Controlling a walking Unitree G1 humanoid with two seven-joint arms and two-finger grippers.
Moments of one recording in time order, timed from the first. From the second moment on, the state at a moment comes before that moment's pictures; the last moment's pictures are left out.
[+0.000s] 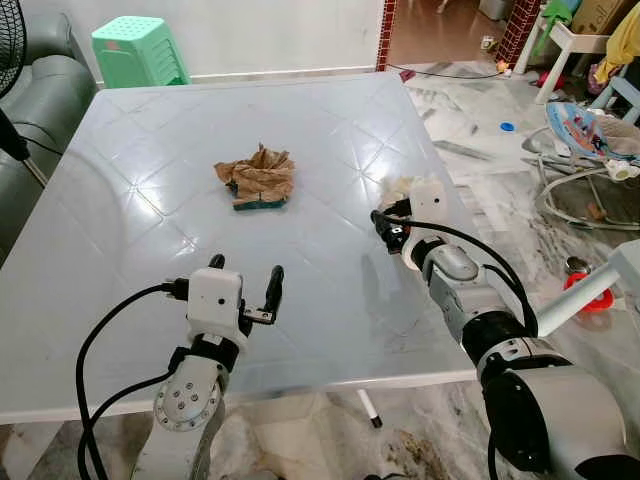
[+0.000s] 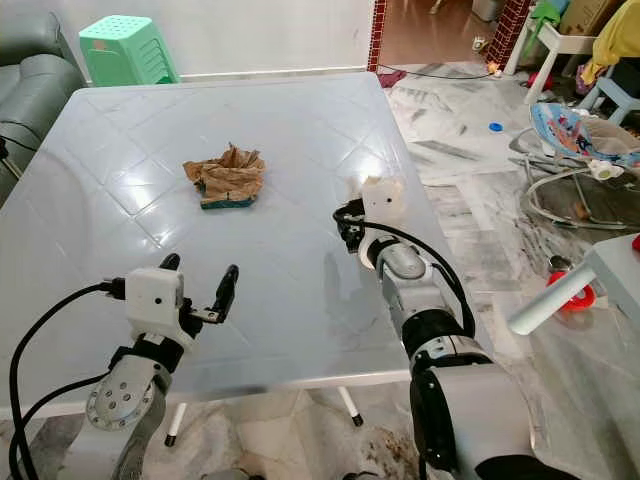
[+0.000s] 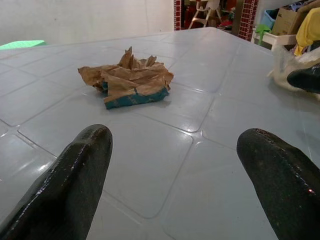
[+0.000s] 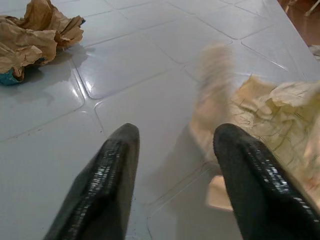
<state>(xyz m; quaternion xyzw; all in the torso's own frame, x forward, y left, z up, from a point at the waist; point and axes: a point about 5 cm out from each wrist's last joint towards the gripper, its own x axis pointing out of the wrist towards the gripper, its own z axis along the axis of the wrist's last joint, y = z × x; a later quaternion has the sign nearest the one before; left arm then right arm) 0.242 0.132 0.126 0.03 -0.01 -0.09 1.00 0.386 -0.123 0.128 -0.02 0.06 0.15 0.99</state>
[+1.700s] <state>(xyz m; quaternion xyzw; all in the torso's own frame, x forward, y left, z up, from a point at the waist) 0.268 0.133 0.129 0.05 -0.05 -0.04 1.00 0.380 -0.102 0.175 -0.05 -0.09 0.24 0.96</state>
